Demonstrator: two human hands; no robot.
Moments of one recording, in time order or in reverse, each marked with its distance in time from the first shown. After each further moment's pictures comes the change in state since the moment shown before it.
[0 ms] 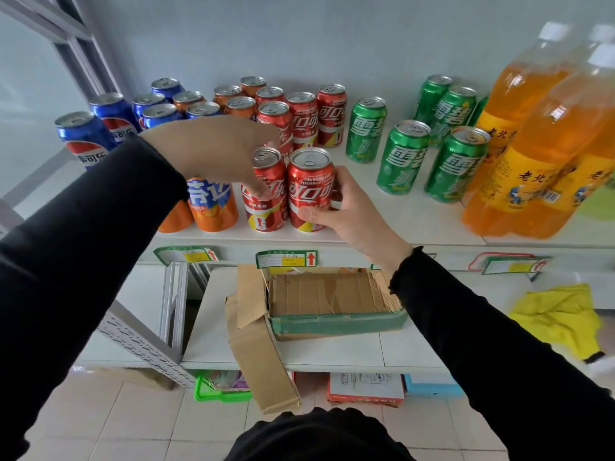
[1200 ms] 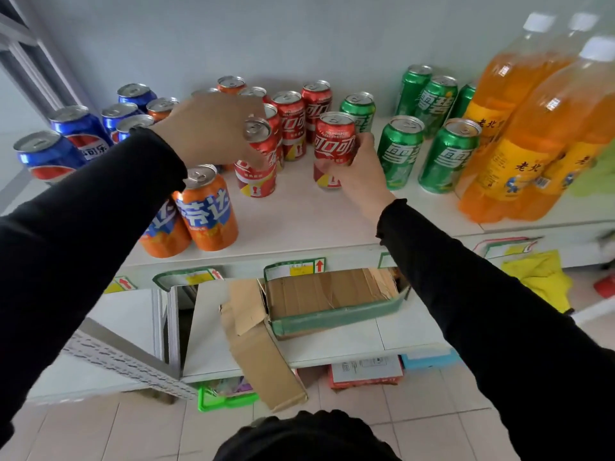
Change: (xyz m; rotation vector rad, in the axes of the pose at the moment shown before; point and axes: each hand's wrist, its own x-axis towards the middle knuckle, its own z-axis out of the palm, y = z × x) left_hand 0.050 -0.039 -0.007 0.020 0.225 0.055; right_hand 0.073 0.007 -0.014 -0.079 0.459 0.074
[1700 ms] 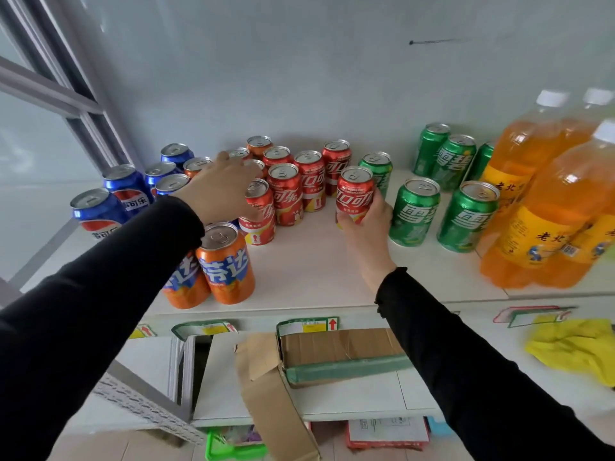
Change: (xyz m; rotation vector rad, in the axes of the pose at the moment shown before) left_hand 0.032 -0.046 0.018 0.223 -0.062 -0.075; right_hand 0.013 0.013 0.027 -0.037 0.153 0.096
